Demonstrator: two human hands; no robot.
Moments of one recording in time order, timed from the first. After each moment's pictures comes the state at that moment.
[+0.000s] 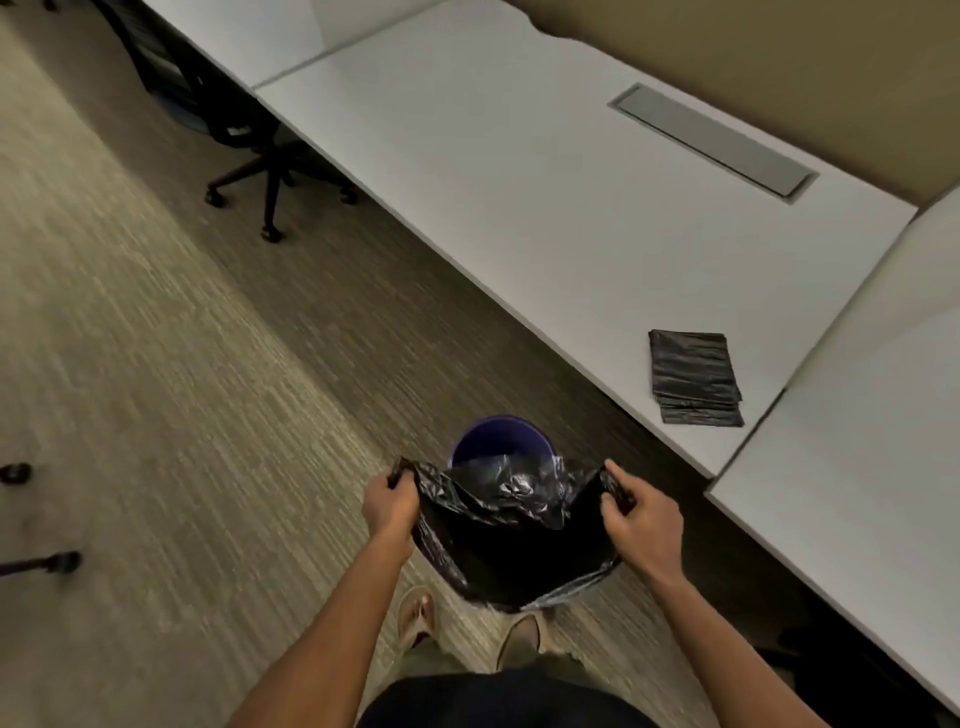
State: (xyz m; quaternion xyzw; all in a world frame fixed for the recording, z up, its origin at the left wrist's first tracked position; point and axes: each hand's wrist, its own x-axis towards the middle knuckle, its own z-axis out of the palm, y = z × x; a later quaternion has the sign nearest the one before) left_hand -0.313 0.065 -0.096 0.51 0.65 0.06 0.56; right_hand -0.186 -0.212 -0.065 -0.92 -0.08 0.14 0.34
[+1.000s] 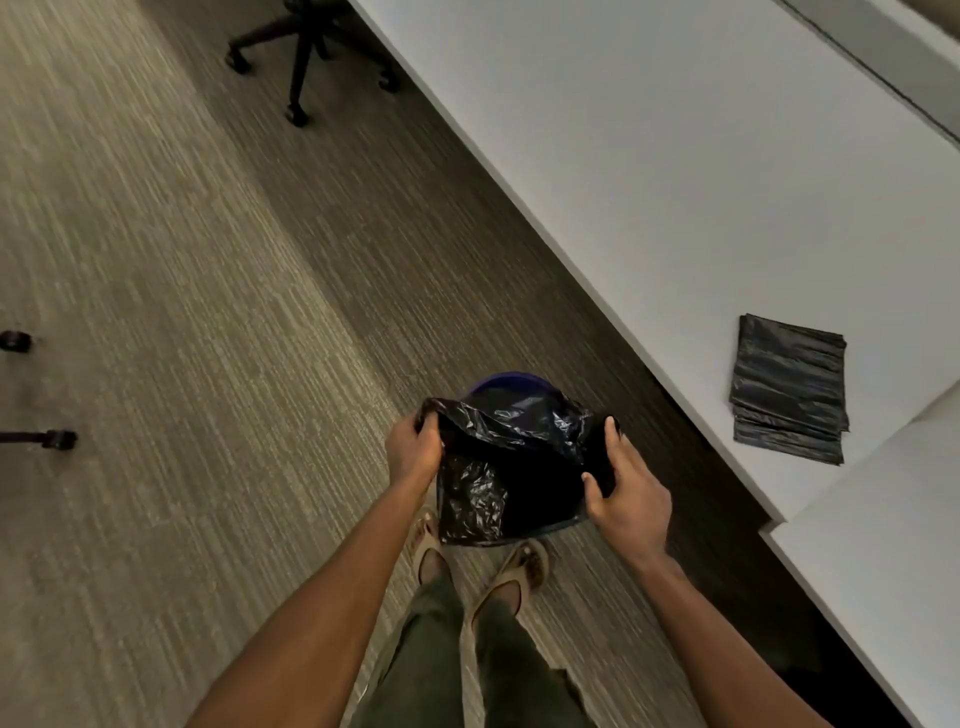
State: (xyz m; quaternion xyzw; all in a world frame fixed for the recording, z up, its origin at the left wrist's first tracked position) left_hand -0.255 0.077 -0.197 0.56 0.63 0.06 0.53; right_hand -0.134 -0.170 -0.175 -0.93 -0.25 0.14 0.22
